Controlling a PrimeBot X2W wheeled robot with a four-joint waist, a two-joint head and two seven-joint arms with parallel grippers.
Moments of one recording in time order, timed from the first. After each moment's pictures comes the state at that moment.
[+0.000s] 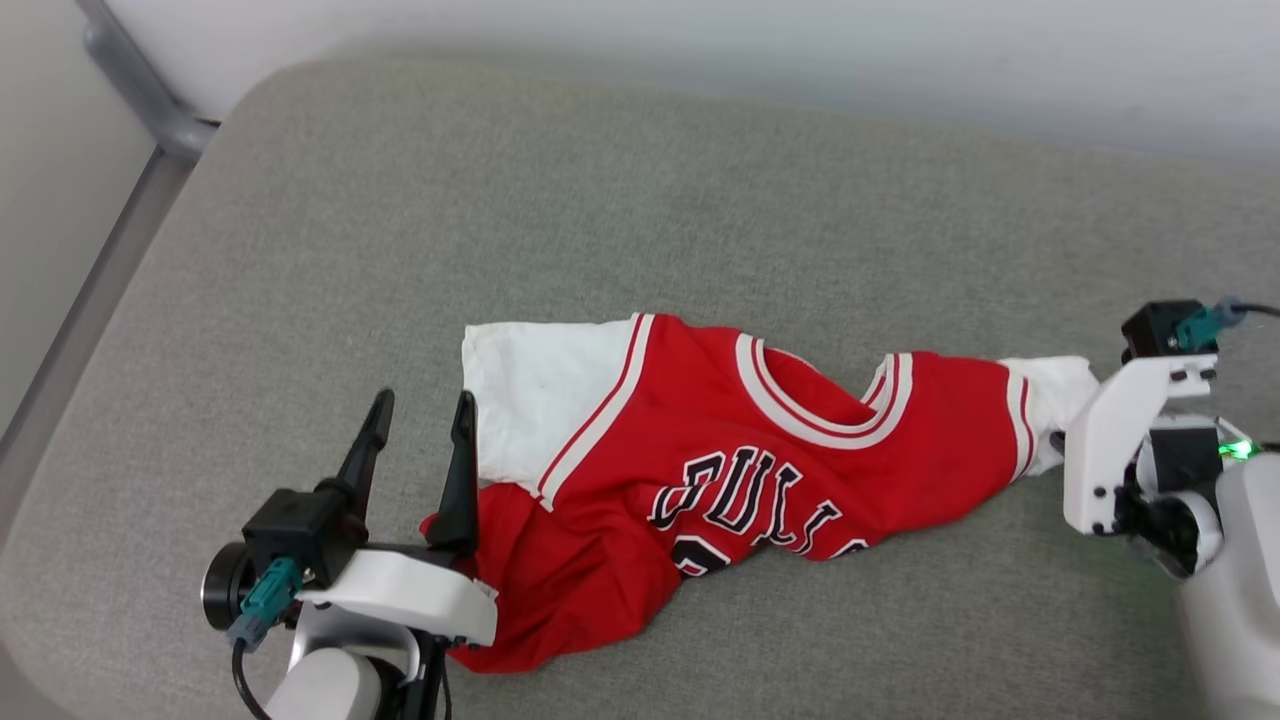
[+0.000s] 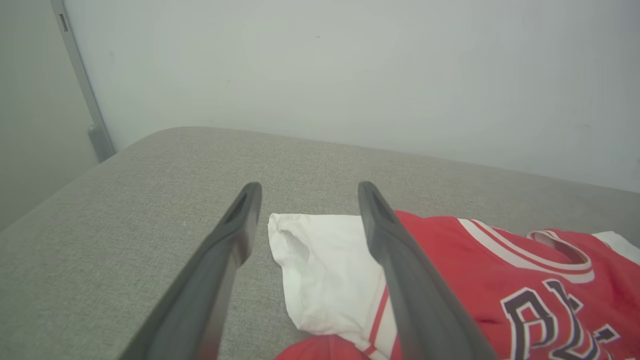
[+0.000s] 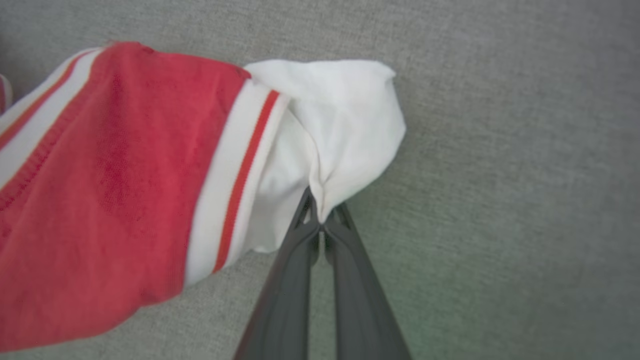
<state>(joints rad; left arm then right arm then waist) -0.17 0.28 -0.35 0.05 -0.47 0.18 -0.26 -0.53 -0.24 -0.01 0.56 0.25 0.13 0.71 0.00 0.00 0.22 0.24</state>
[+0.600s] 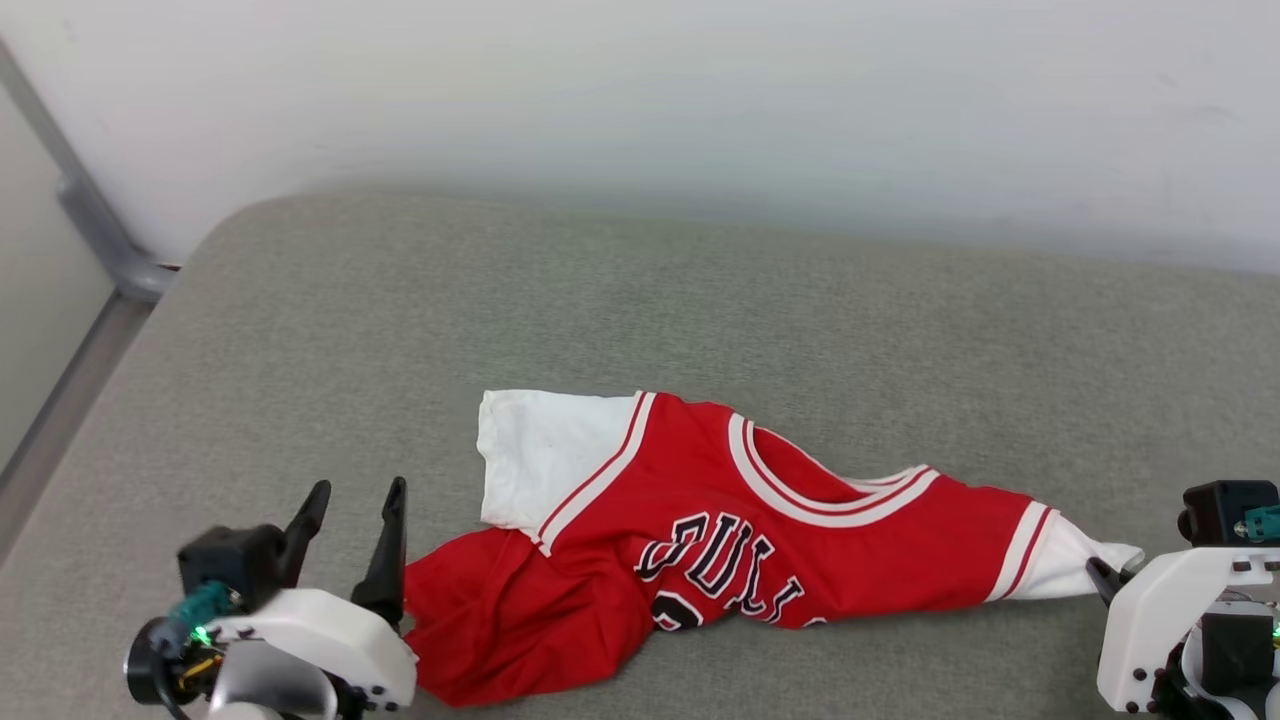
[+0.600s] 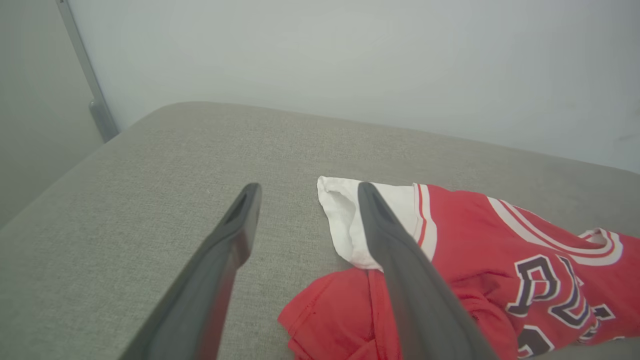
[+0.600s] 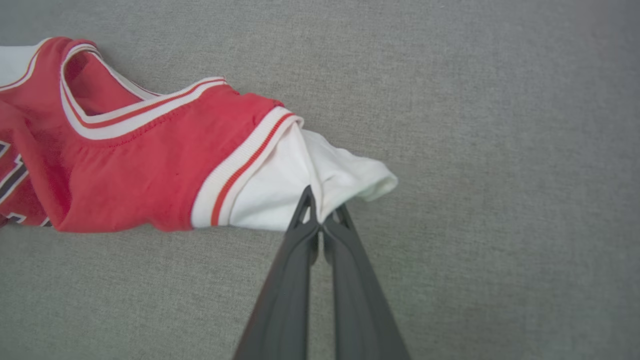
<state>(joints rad) -0.06 0.38 -0.31 0.05 -0.55 0.18 -0.11 -0.07 -0.18 -0.14 0.10 0.25 0.13 0.62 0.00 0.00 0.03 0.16</state>
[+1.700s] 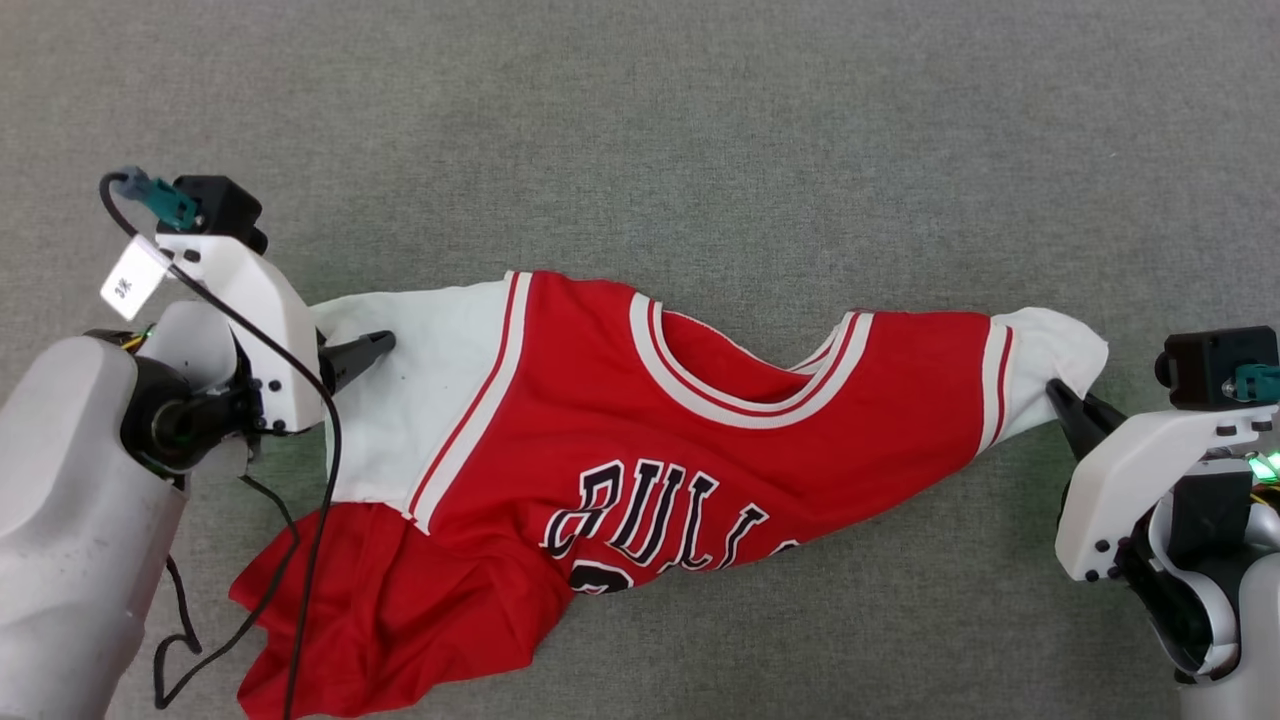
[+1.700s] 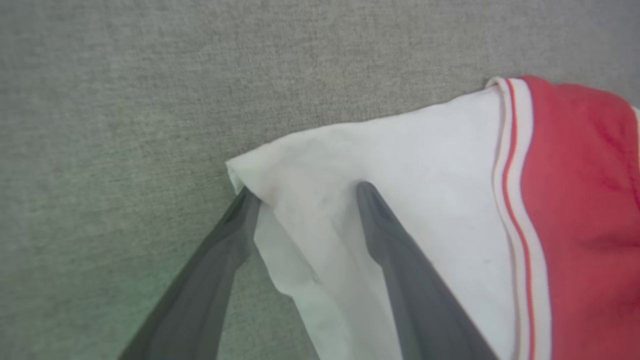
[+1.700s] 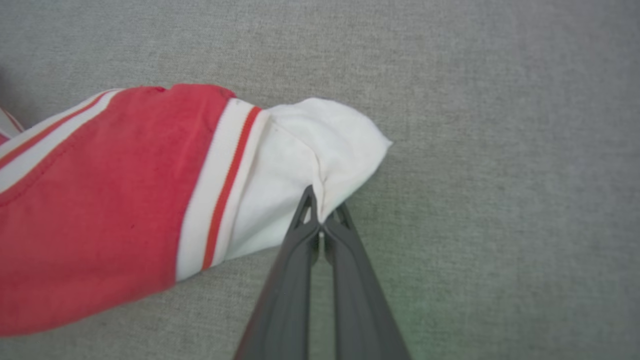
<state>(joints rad) -0.74 0.53 -0.44 0.50 -0.90 -0.12 0.77 -0.23 -0.11 -0.09 -0.08 0.18 0.13 0.62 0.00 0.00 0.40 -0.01</state>
